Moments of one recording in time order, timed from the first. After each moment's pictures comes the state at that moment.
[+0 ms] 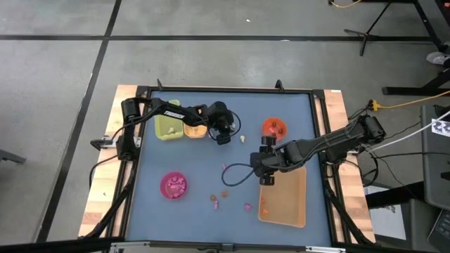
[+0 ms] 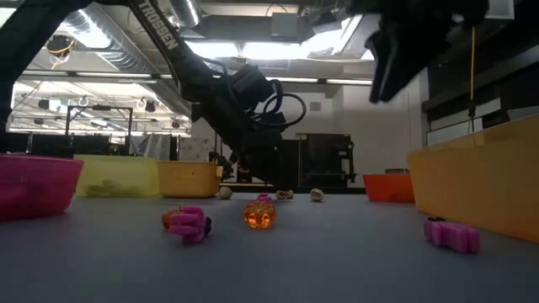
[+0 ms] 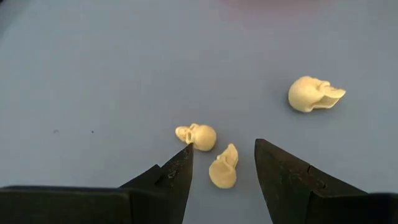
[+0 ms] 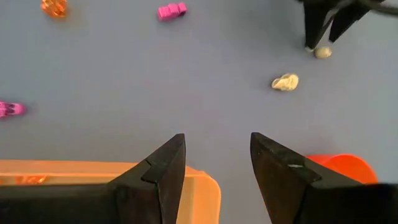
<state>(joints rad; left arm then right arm) 0.36 1.99 1.08 0.13 0.10 0.09 0.32 1.57 1.26 -0.93 0.32 0.26</state>
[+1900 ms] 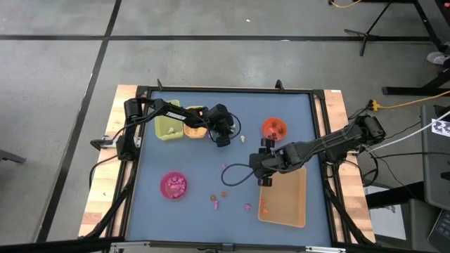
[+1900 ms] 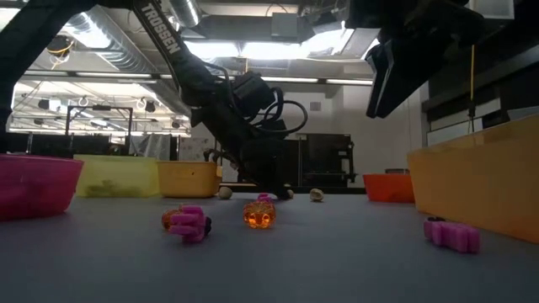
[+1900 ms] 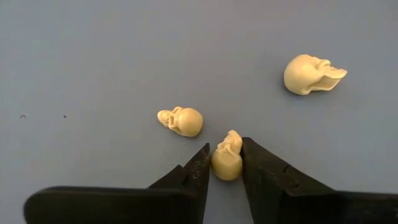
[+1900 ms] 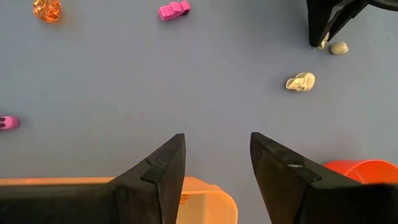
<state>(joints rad) 0.36 2.03 1.08 0.10 0.09 0.09 0.32 1.57 1.17 -0.80 0.32 0.29</state>
